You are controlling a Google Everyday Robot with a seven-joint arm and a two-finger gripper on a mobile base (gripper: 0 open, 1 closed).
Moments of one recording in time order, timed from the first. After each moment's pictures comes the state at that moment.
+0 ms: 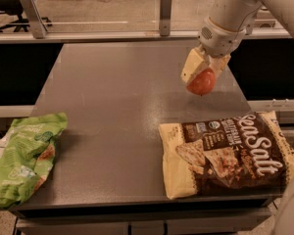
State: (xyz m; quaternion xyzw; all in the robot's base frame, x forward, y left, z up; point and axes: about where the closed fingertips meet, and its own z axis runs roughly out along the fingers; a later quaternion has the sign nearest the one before) arm 0.593 -0.155 0.888 -0.21 0.97 0.07 0.06
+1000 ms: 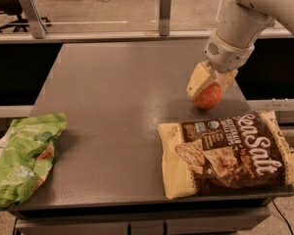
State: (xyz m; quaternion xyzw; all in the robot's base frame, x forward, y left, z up) arm 0.560 -0.164 0.869 -0.20 0.98 0.07 0.06
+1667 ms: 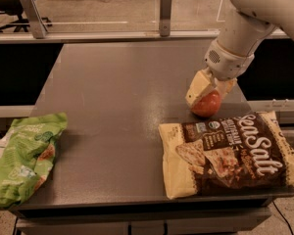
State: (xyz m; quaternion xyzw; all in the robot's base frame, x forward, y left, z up) arm 0.544 -0.165 0.855 -0.20 0.97 0.09 0.04
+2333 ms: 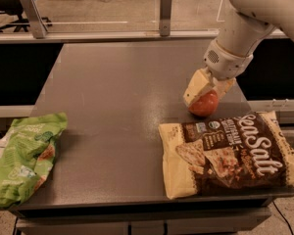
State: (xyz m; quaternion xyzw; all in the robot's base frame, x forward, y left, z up) arm 0.547 -0.162 0.854 -0.20 0.97 0.10 0.04
